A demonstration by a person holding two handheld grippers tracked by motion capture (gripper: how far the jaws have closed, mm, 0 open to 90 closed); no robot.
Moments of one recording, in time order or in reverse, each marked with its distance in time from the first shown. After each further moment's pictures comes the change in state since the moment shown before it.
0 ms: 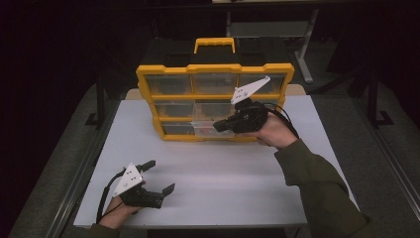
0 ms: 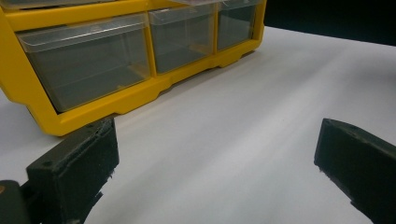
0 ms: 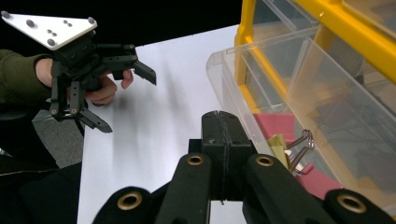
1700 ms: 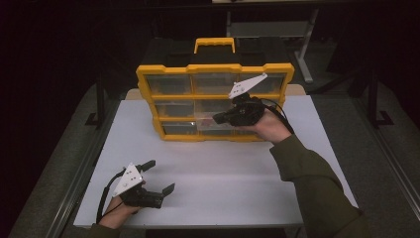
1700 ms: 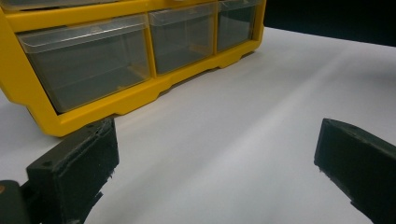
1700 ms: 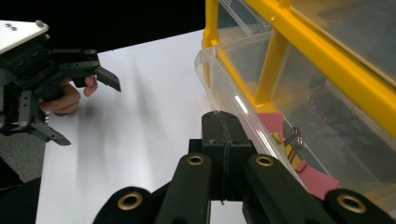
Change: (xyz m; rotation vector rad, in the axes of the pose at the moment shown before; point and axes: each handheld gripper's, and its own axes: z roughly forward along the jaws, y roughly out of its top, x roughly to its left) left arm 0.000 0.000 0.000 -0.005 0.000 -0.003; right arm -0.019 0.003 0.009 -0.015 -0.084 0.026
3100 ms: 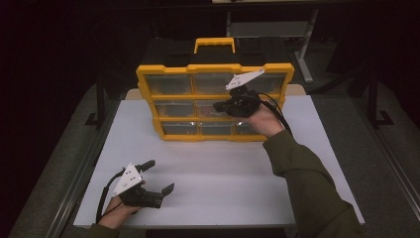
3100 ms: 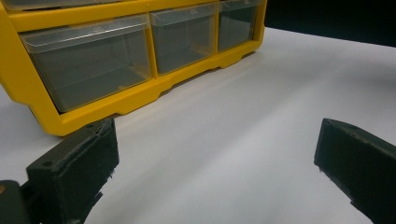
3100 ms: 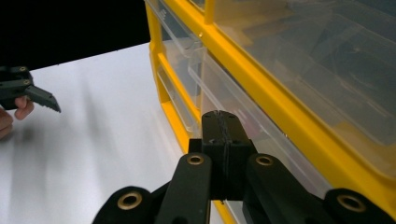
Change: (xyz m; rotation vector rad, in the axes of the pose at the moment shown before) left arm 0.001 0.000 -0.001 -0.002 0.002 0.004; right arm -0.017 0.005 0.011 -0.039 -0.148 0.032
